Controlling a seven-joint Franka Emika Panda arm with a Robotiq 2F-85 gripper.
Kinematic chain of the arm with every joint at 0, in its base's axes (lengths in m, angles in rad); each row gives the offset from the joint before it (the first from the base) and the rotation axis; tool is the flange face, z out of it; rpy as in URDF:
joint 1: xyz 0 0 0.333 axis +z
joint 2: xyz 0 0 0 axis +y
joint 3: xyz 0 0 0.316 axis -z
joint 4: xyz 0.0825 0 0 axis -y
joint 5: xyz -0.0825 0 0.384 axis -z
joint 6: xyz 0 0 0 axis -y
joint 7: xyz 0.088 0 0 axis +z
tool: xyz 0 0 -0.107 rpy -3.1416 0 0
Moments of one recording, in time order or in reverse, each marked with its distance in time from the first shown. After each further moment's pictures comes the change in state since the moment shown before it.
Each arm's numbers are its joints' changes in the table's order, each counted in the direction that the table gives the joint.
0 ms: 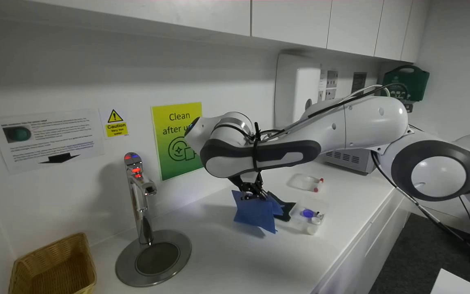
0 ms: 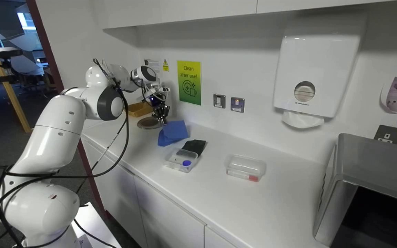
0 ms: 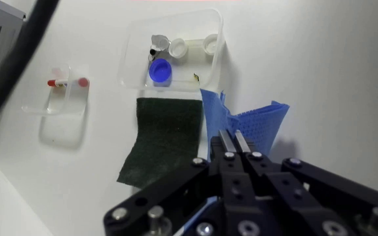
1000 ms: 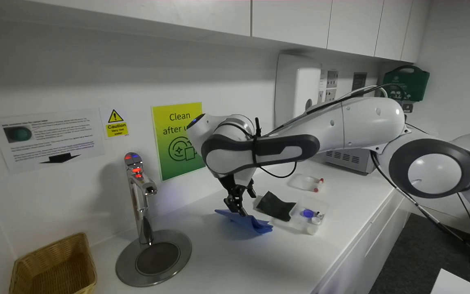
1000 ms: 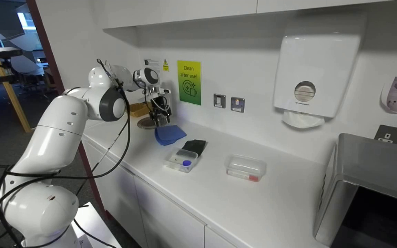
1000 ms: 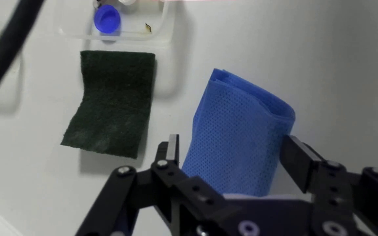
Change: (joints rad) arm -0.041 0.005 -0.033 -0.010 -0.131 0.173 0.003
